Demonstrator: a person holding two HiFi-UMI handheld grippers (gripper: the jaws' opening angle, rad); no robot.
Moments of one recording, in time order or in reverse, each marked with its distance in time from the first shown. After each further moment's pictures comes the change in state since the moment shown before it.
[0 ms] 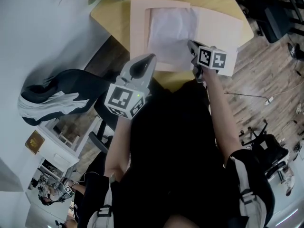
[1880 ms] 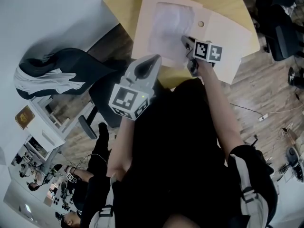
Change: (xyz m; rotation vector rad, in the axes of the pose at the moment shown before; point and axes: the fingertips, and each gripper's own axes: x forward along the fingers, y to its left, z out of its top) left arm -0.013 -0.028 -0.008 -0.056 -0.035 0.156; right arm 0.035 0.036 -0.001 -0.016 0.100 0.172
